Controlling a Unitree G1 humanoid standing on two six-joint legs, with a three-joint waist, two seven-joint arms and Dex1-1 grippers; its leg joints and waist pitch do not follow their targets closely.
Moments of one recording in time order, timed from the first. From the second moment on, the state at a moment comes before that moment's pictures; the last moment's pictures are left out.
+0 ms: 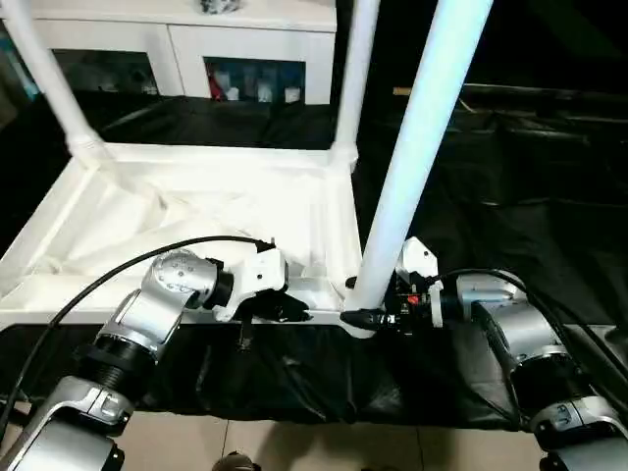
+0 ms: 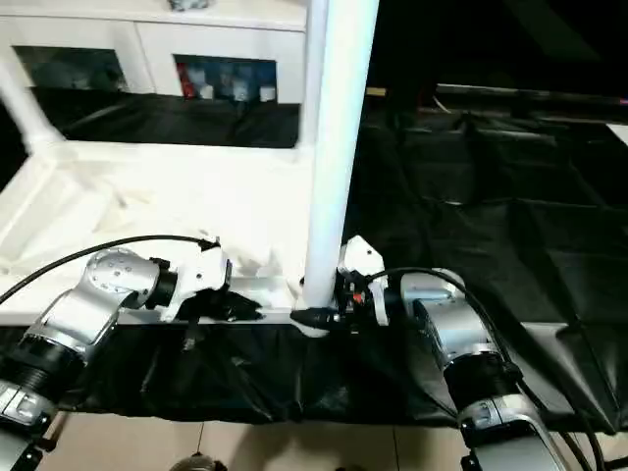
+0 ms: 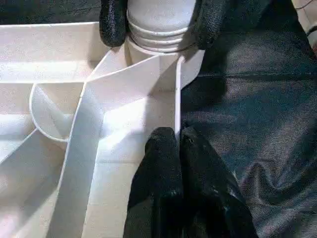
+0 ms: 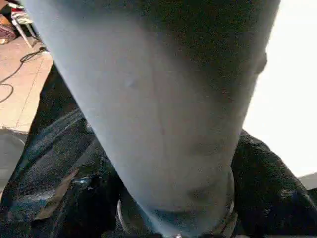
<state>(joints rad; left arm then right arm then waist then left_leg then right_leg) -0.53 0.44 -0.32 0.45 0.04 0.01 -1.30 -0.48 -0.32 0.19 0.55 0.12 0.08 1.29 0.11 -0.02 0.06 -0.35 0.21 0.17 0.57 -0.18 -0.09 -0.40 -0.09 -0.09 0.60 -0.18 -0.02</state>
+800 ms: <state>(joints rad) -0.60 0.15 -0.28 0.54 0.20 0.20 -0.72 -0.61 0.01 -0.05 0.82 0.04 -0.02 0.21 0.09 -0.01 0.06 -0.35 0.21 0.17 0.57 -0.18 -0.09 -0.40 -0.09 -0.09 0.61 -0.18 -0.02</state>
